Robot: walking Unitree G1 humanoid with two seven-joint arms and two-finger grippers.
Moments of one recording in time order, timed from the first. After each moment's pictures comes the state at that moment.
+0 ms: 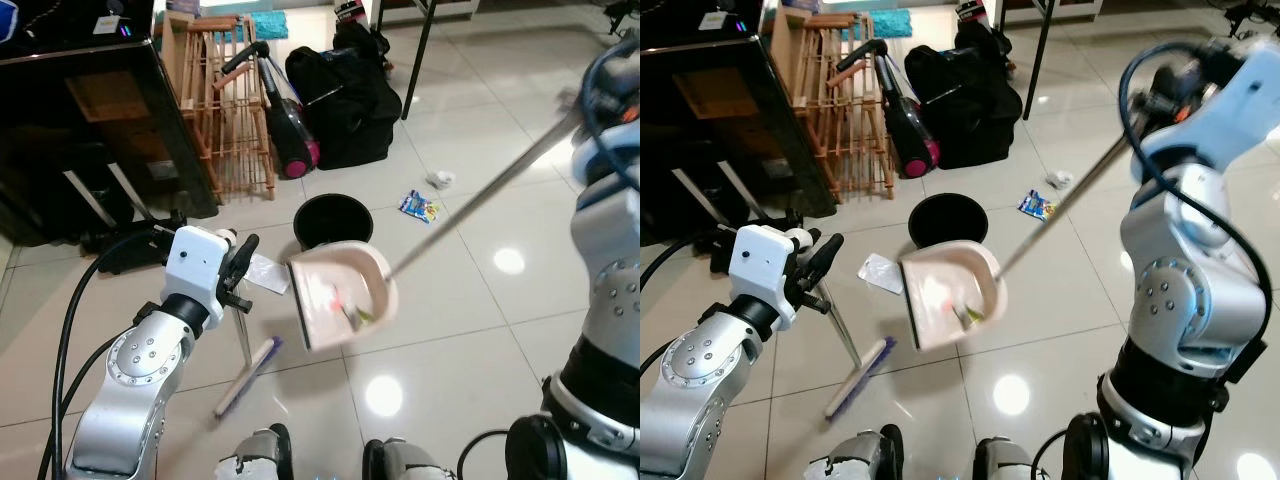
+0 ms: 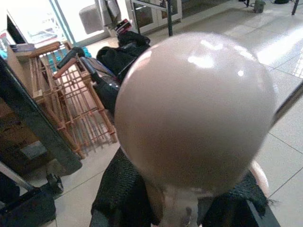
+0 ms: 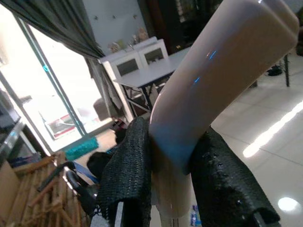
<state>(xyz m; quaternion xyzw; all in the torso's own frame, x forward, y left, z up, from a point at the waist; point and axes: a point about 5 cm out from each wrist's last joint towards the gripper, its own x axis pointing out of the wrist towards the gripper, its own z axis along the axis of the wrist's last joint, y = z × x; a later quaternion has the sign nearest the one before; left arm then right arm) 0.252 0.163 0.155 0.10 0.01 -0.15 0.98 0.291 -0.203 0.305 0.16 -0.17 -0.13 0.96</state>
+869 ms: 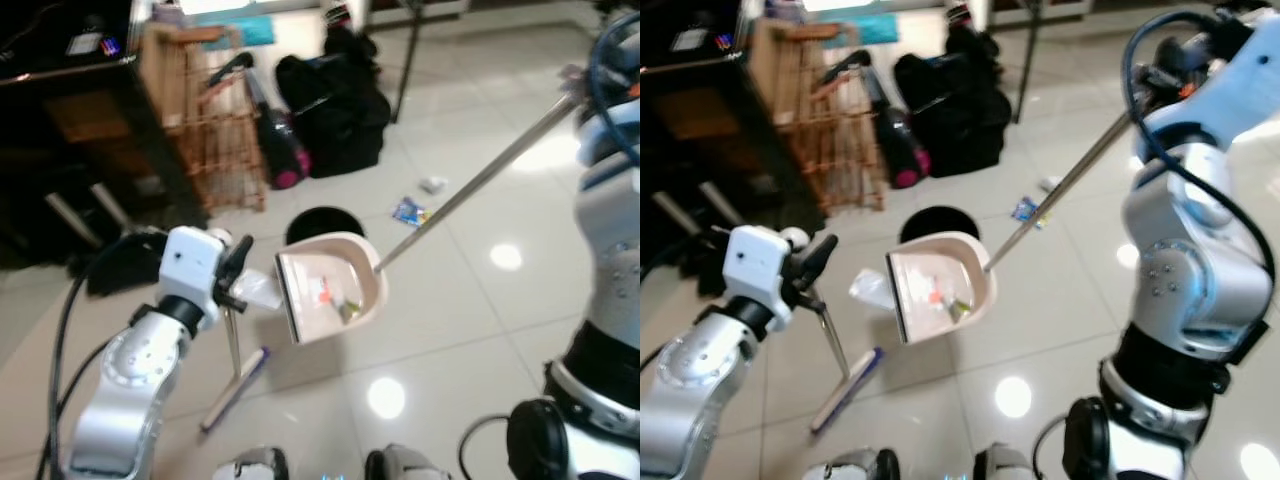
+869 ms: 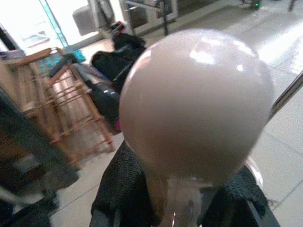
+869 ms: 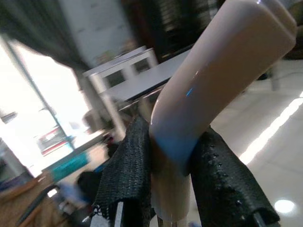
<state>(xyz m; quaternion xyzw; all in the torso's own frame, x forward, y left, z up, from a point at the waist) 0.252 0.163 0.153 0.10 0.01 -0.15 0.98 0.294 -0.213 0.313 0.16 -0.18 -0.15 0.96</state>
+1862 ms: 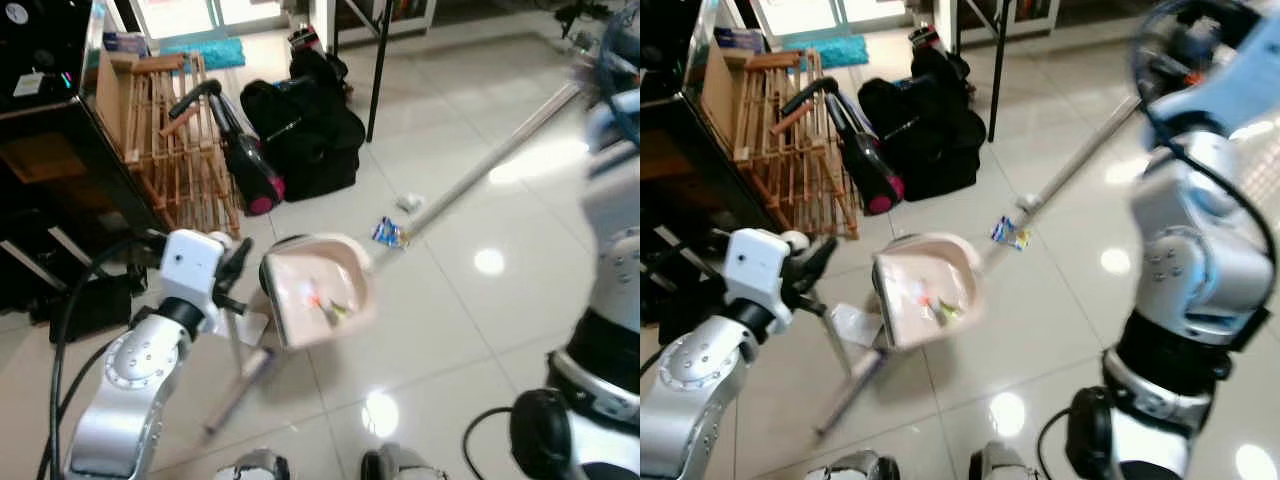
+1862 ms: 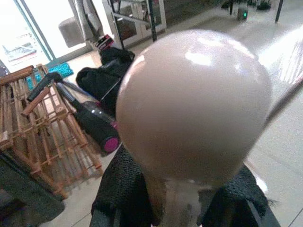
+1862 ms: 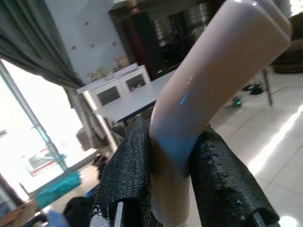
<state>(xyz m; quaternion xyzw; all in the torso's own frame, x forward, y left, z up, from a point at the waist) 0.251 0.165 0.151 0.10 0.02 -0.15 0.98 0.302 -0.215 0.319 0.15 -0.19 -0.14 0.96</state>
